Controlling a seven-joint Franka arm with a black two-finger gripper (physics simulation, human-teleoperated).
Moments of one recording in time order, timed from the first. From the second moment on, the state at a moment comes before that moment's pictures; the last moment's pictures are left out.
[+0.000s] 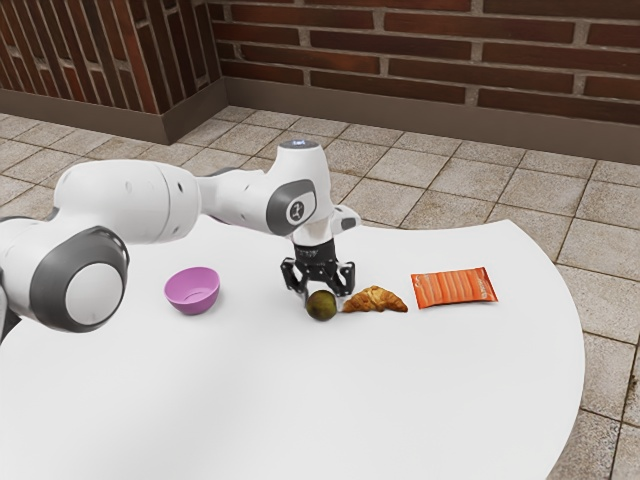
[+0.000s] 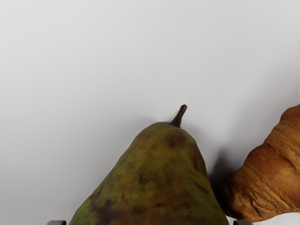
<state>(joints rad) -0.04 0.82 -0.11 -1.29 -0.01 2.02 -0.31</state>
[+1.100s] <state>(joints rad) 0.05 0.48 -0.04 -1.54 0.01 2.01 -0.31</state>
